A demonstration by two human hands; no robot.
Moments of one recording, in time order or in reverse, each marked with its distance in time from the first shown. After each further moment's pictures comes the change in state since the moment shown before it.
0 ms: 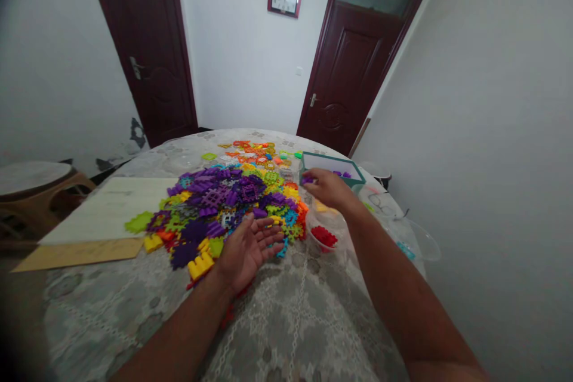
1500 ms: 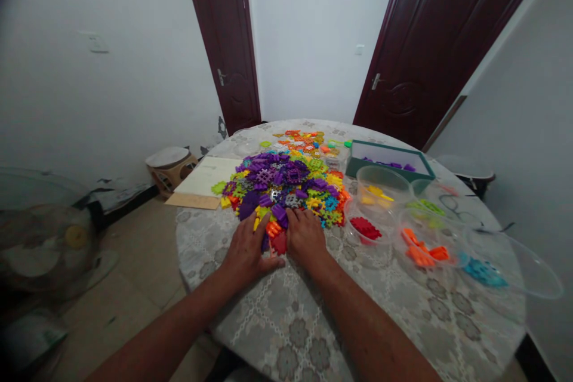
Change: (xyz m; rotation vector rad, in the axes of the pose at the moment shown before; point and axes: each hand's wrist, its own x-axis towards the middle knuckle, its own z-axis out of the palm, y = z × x) left_hand -0.076 -0.025 -0.104 1.995 0.417 0.733; right_hand -0.116 -0.074 0.173 -0.185 -0.031 -0.289
